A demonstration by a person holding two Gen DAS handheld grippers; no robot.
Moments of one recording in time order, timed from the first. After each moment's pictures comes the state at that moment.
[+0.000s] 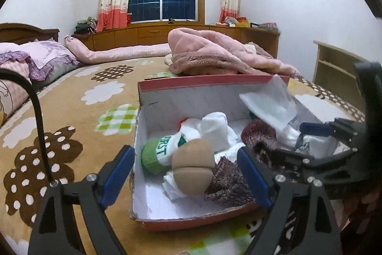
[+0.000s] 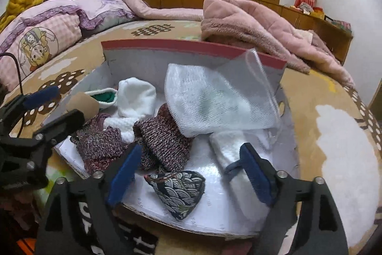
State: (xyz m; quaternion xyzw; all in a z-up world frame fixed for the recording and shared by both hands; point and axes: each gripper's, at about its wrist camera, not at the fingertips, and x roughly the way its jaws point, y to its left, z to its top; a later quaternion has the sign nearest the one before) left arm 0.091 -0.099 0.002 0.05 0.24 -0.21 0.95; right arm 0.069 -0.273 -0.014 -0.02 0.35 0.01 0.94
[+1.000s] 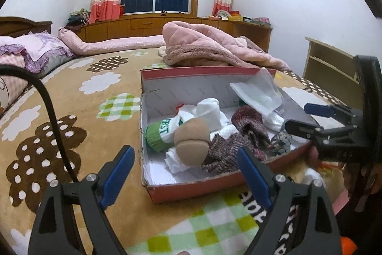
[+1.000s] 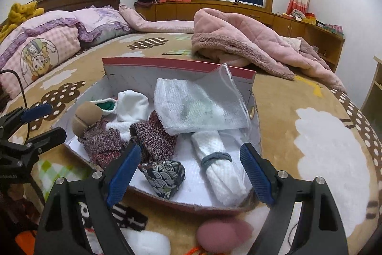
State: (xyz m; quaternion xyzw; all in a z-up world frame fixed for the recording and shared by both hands) left arm 0.065 -0.074 0.008 0.05 0.27 -0.24 0.93; right arm 0.037 -0.290 0.007 -0.01 0.32 0.00 0.95
